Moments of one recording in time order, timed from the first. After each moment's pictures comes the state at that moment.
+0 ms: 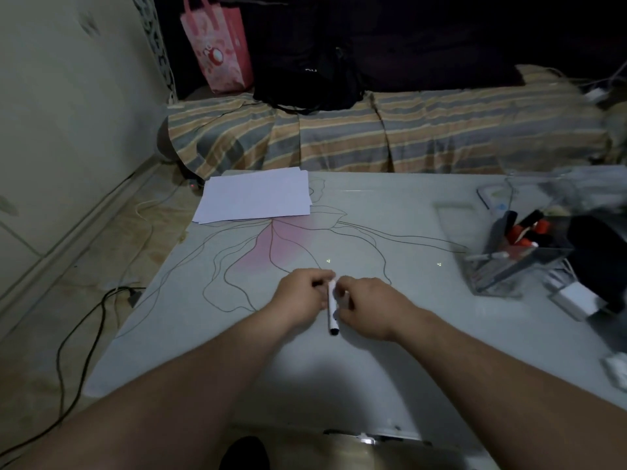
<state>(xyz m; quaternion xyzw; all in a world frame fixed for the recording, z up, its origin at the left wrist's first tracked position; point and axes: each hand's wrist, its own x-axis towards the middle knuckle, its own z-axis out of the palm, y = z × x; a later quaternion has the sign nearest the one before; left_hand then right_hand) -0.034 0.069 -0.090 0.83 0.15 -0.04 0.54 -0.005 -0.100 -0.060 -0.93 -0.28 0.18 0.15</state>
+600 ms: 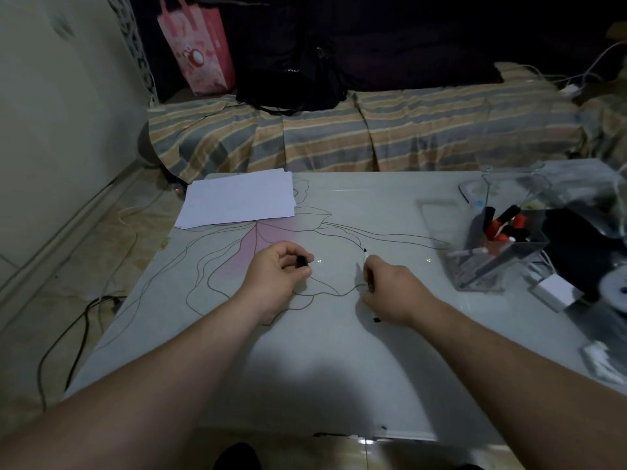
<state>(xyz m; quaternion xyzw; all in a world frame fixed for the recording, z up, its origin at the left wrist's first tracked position) -0.026 0.076 -0.058 0.75 0.14 0.06 0.64 0.016 -0.148 -0.055 -0.95 -0.16 0.13 0.23</state>
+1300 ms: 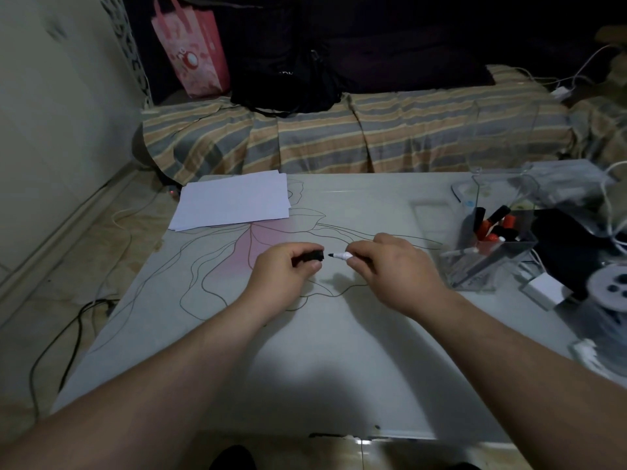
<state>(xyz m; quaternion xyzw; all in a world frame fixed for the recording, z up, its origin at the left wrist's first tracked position) -0.028 0.057 -0.034 0.87 0.06 0.08 0.48 0.014 -0.153 -0.018 -0.96 -0.24 -0.04 0.15</state>
